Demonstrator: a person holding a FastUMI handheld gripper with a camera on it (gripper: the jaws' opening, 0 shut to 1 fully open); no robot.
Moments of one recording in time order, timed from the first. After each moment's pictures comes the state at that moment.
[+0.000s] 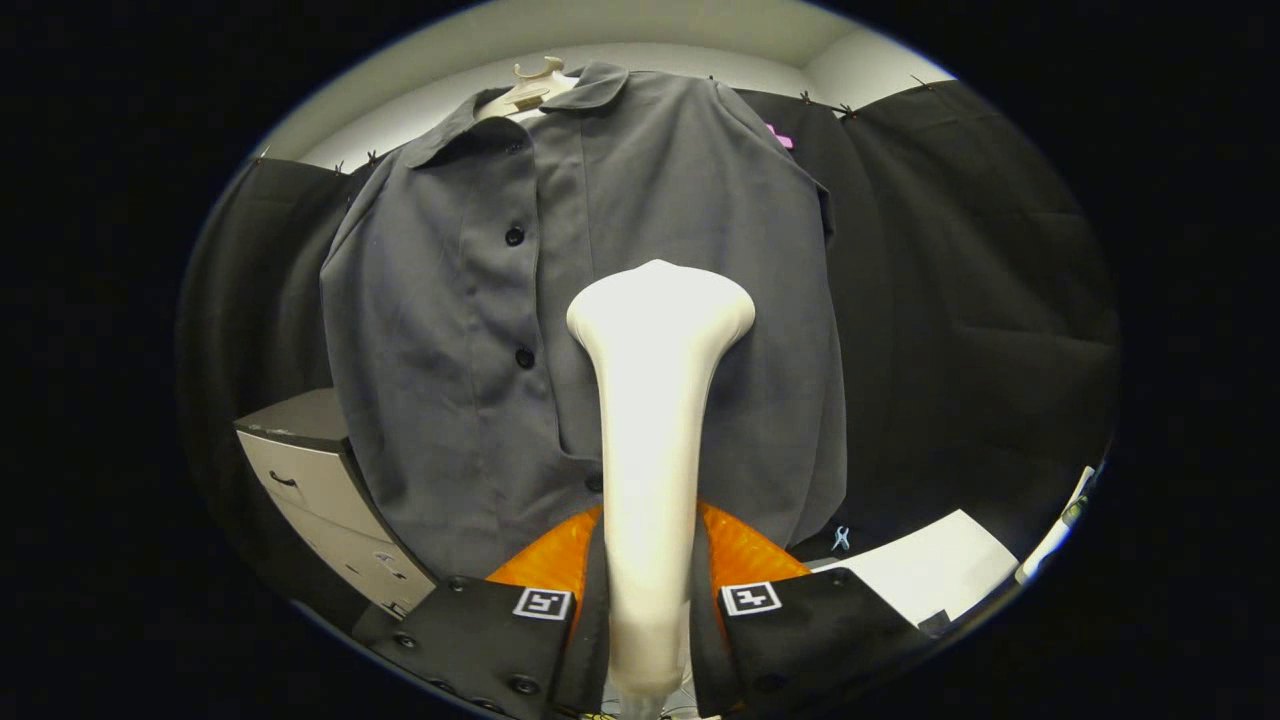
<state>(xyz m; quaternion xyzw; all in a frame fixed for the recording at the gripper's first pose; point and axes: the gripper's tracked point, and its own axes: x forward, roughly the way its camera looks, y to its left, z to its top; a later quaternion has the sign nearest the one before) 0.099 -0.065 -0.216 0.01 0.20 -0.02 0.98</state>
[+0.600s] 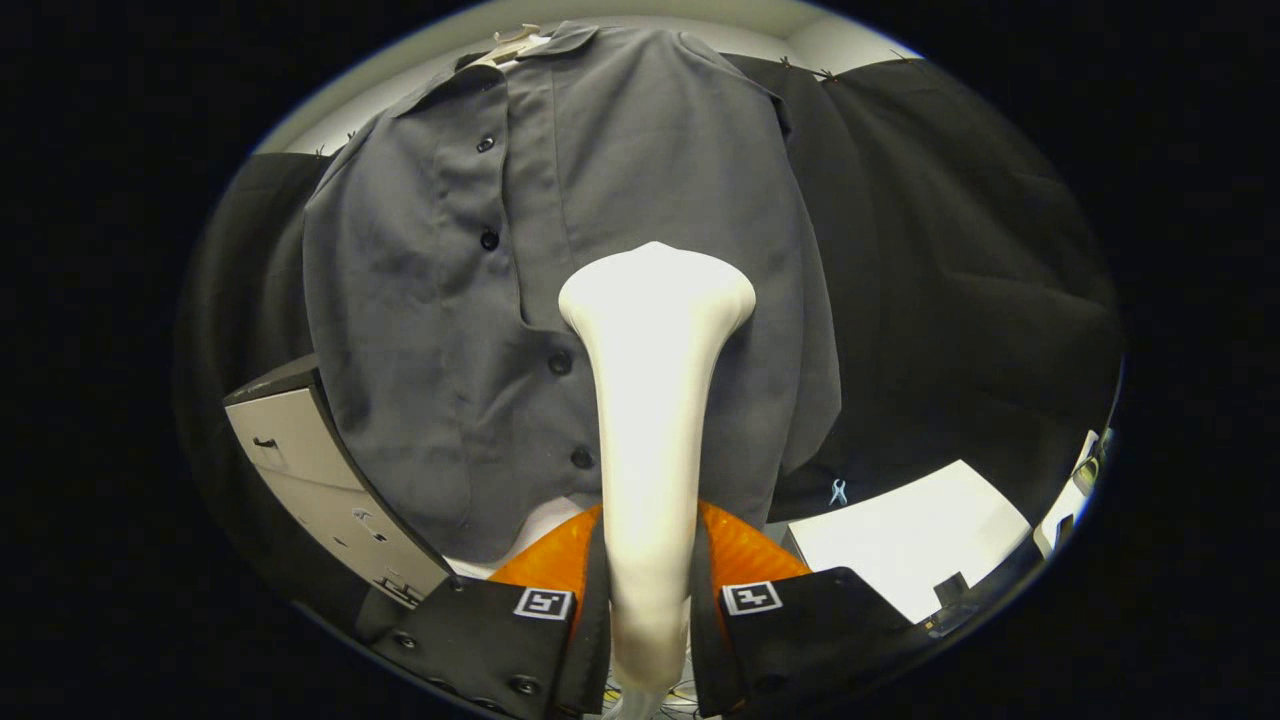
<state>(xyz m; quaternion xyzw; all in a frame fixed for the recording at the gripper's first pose) 0.064 -0.085 -0.297 0.03 0.27 -0.04 0.96</state>
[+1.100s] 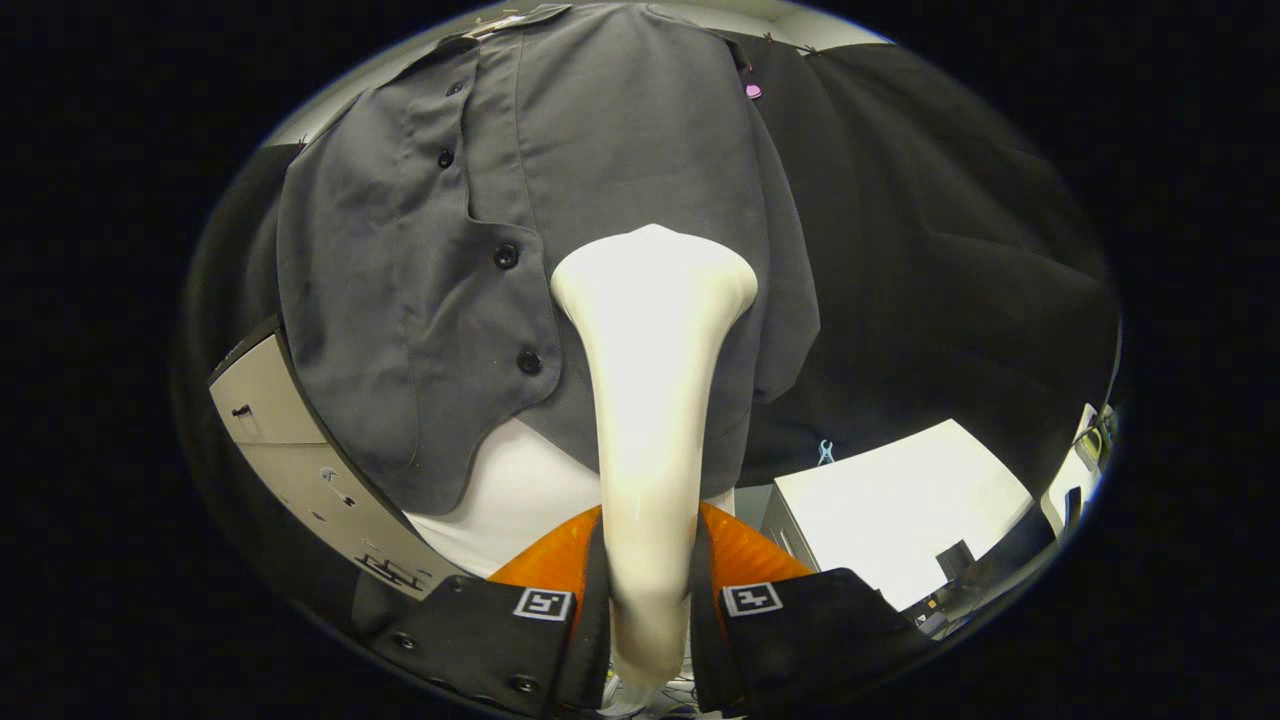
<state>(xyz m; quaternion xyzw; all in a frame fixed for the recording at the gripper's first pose) 0.039 -0.106 -0.346 0.03 0.31 -0.06 0.95</state>
